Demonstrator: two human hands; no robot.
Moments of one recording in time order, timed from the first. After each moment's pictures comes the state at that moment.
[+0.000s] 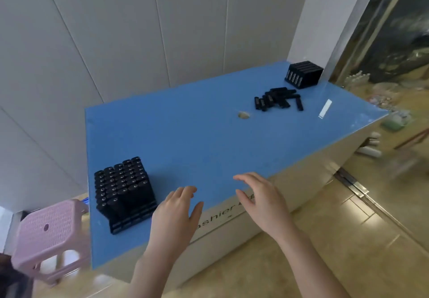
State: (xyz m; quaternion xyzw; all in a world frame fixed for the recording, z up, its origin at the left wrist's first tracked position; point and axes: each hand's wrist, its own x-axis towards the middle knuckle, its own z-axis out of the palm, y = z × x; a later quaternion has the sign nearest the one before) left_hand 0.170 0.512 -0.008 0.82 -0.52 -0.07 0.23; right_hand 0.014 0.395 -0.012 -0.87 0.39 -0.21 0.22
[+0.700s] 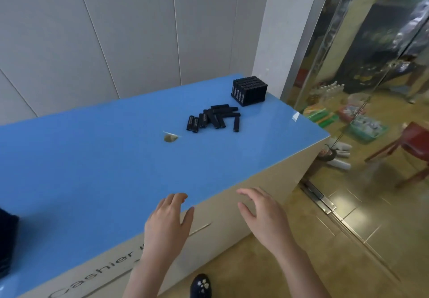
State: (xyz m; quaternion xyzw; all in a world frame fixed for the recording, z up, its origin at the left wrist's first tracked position) left_hand -0.001 0.306 -0.027 0.84 -0.48 -0.09 0.25; right_hand -0.177 0.202 -0.016 -0.86 0.43 -0.19 0.21
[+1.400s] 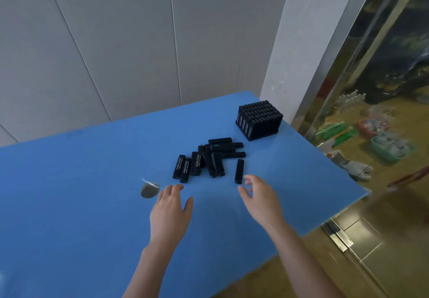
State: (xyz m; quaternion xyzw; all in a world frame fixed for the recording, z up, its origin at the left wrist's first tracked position) left_hand 0.079 0.075 -0.042 0.87 -0.40 -0.10 0.26; right_hand -0.080 -0.053 -0.039 -0.81 0.50 -0.15 0.26
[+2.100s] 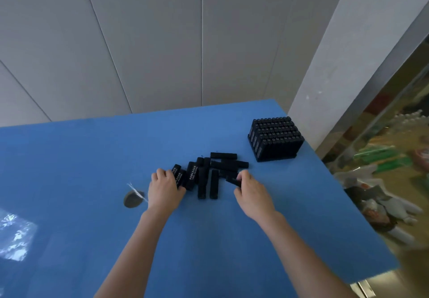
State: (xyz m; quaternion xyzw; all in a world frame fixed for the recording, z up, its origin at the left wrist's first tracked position) left_hand 0.121 -0.035 -0.066 0.94 -0.32 -0.10 0.10; right_hand -0.044 -0.167 -0.050 -0.91 0.36 -0.04 0.21
